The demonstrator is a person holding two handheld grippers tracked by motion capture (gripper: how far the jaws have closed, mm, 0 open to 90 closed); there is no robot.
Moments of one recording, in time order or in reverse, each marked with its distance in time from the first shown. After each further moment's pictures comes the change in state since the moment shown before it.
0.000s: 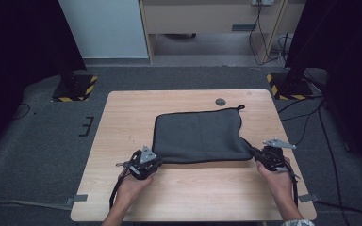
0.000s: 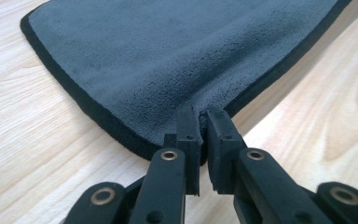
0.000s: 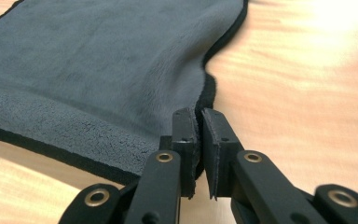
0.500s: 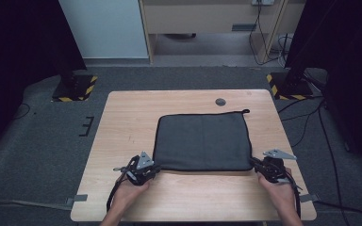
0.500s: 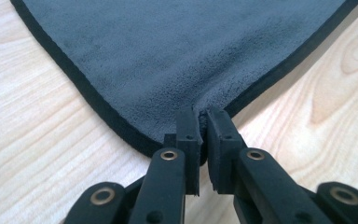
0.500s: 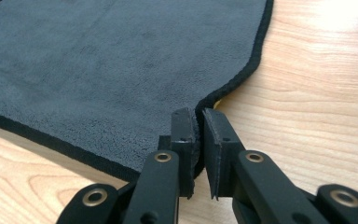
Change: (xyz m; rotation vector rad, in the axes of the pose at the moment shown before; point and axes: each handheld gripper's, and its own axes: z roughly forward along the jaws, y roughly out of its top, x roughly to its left) left arm 0.002 -0.022 -0.005 0.011 -0.060 -0.004; right arm 0.013 -0.023 -0.017 0.039 0.016 -0.023
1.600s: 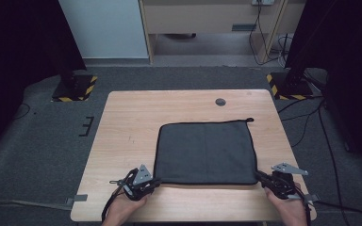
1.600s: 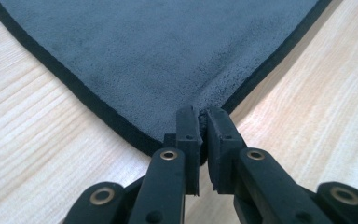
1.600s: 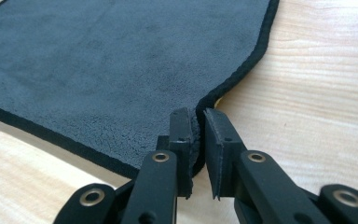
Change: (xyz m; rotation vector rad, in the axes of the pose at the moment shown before) left arm -0.034 -0.016 -0.025 0.009 -0.069 0.050; right arm 0.003 -0.030 -0.038 0.025 0.042 0.027
